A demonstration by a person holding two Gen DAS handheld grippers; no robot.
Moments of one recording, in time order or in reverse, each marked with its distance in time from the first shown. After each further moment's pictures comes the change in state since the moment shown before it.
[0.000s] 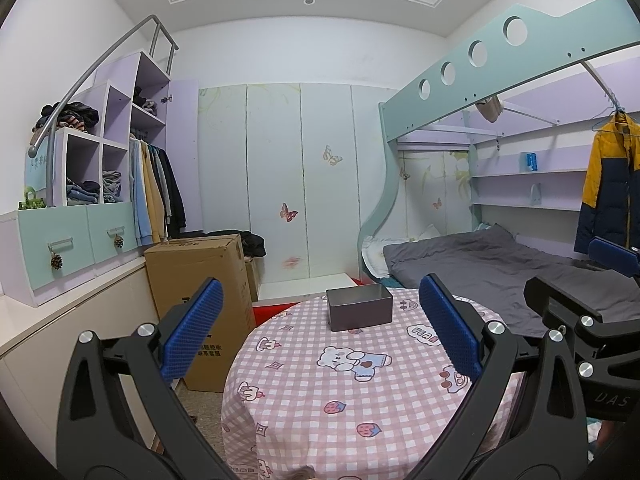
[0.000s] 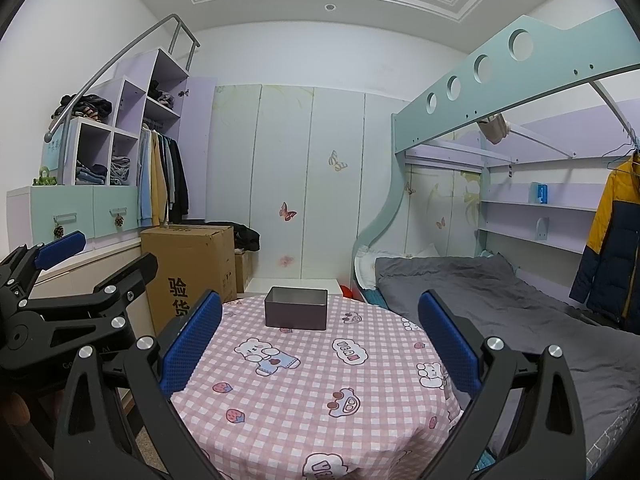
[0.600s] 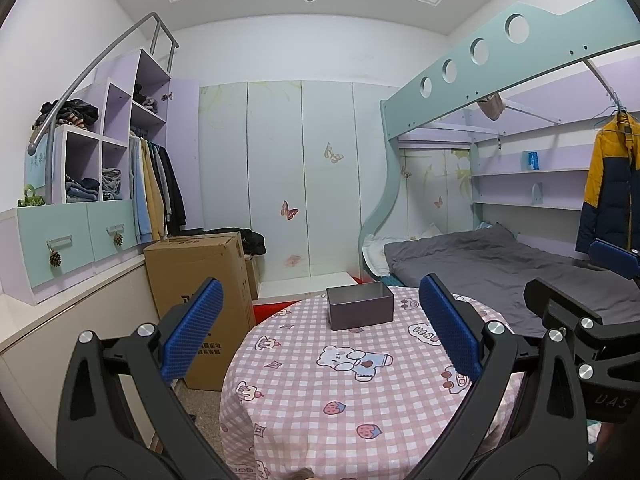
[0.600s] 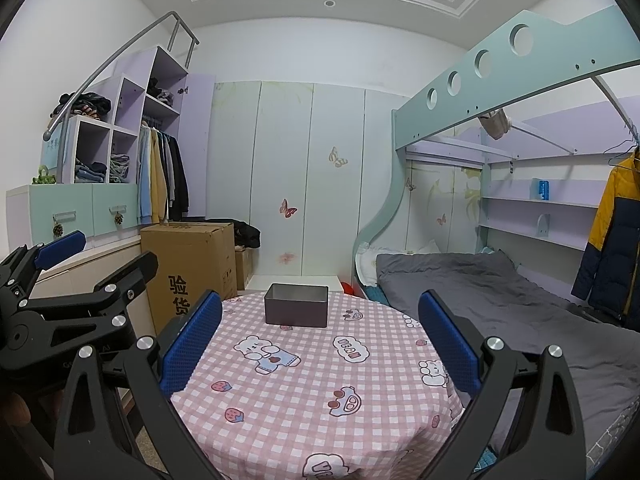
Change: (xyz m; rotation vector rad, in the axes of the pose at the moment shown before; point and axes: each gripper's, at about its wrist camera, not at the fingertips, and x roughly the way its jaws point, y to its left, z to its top) left arm 0.003 0.000 0.000 0.001 0.008 -0.002; right arm 0.007 0.004 -0.001 0.004 0.014 0.000
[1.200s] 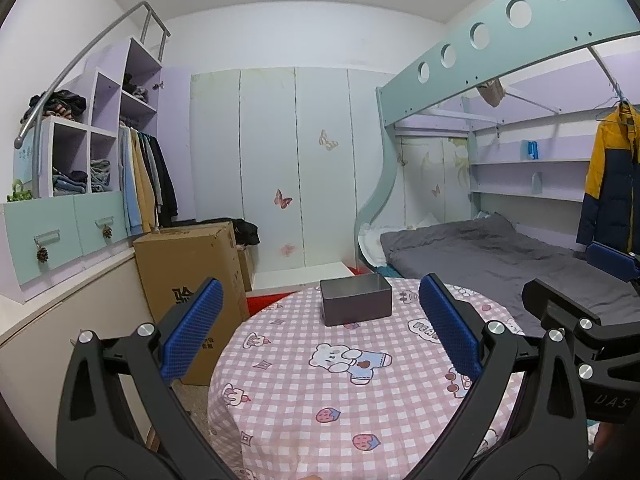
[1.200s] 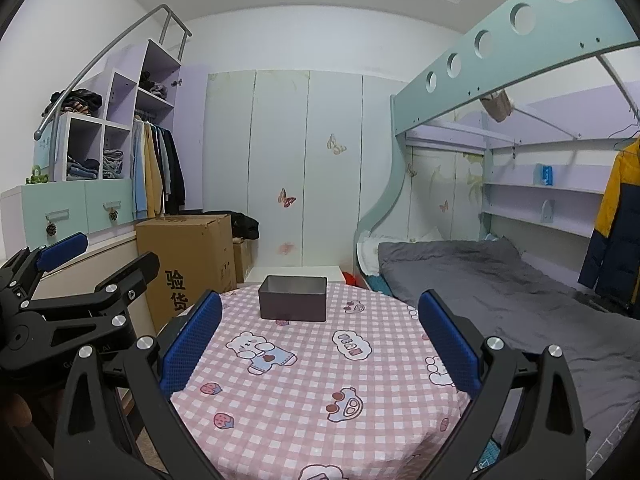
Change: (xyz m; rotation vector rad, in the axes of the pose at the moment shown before) left arm 0.043 -0.008 -0.010 0.009 0.055 -0.017; right arm 0.036 0.002 -0.008 0.033 0.046 -0.002
